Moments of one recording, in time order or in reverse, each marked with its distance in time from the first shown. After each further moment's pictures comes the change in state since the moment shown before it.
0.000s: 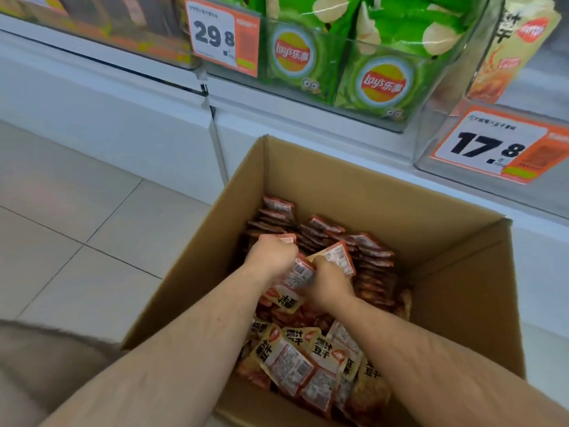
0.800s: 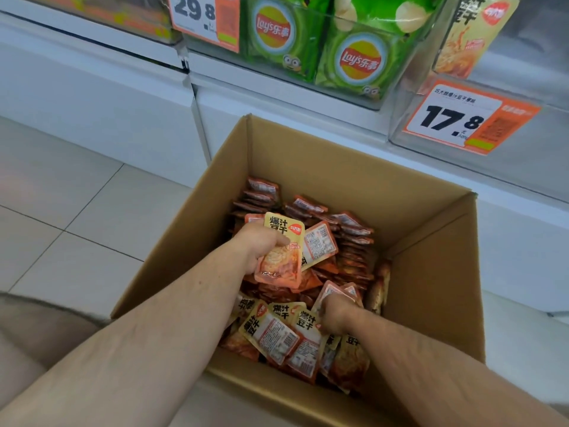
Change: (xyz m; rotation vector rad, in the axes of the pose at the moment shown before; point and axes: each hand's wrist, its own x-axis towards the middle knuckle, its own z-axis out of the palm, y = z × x) left_hand -0.007 -0.006 -0.001 -0.258 -0.212 -0.082; right_hand -0.045 0.068 0.029 -0.327 -0.453 0.185
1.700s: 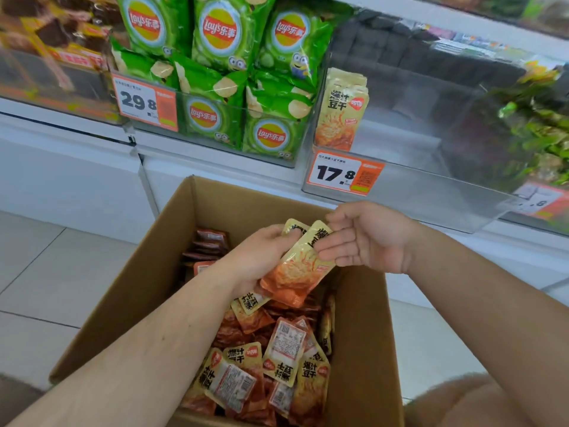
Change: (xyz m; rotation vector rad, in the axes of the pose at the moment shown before) left_hand -0.116 0.063 0.069 0.087 -0.384 0.505; right_hand -0.228 0.041 -0.192 1.279 0.182 -0.219
